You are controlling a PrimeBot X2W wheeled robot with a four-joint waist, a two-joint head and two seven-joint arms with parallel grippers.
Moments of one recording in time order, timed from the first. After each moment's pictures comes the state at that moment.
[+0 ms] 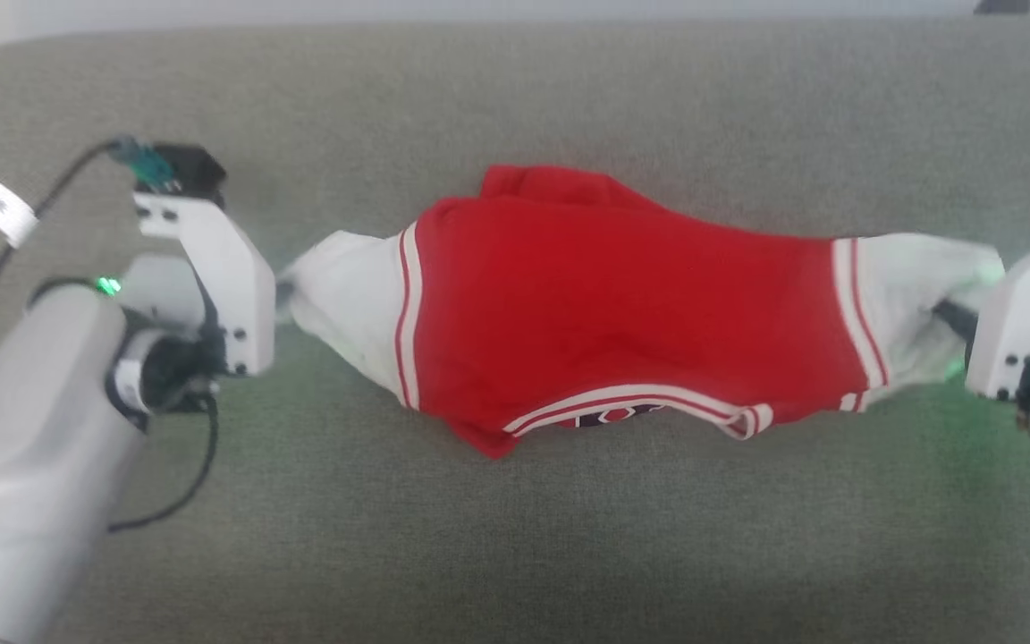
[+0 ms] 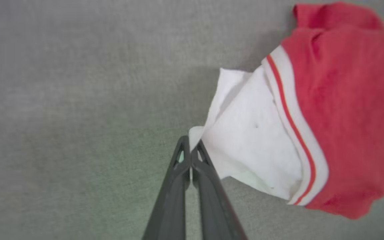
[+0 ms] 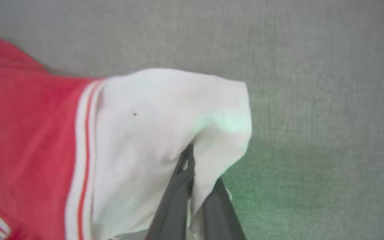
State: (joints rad) left arm -0.78 0.50 -0.54 0.47 -0.88 0.03 0.70; right arm -0.53 -0.39 -0.01 0.40 0.53 0.13 0.77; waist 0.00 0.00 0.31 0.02
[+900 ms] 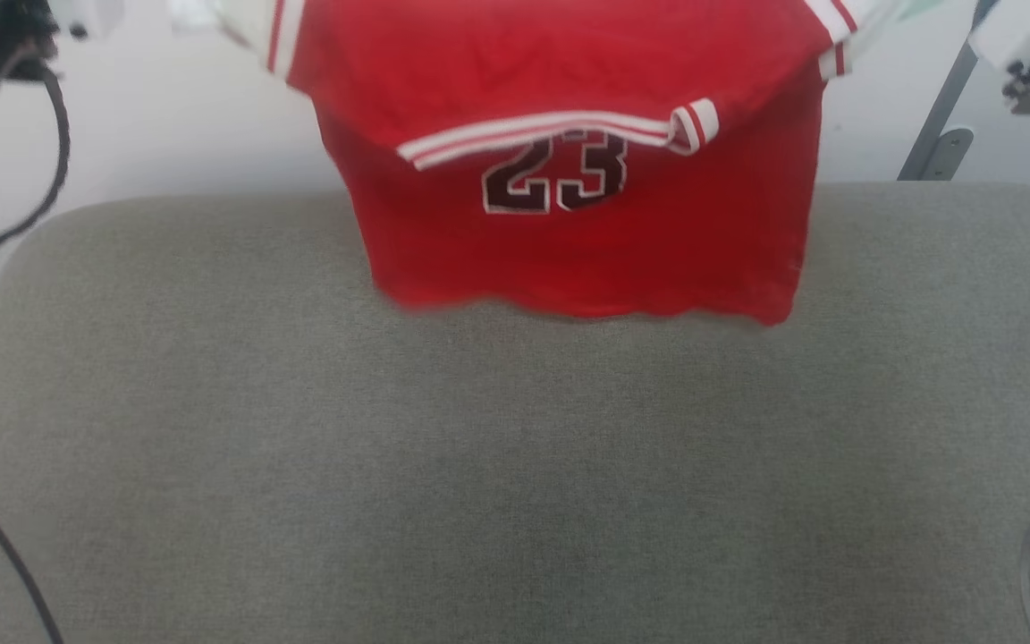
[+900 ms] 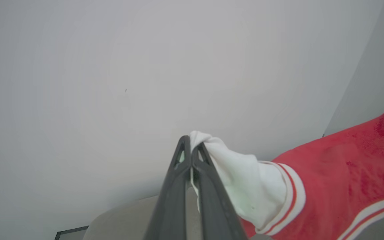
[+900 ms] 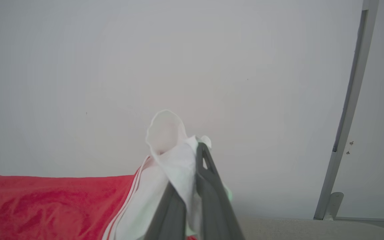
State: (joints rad) left arm -1.25 0.56 -0.46 0.46 -0.78 0.01 0.60; right arm -1.02 -0.17 -0.13 0.41 0.43 0.13 0.55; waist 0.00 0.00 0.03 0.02
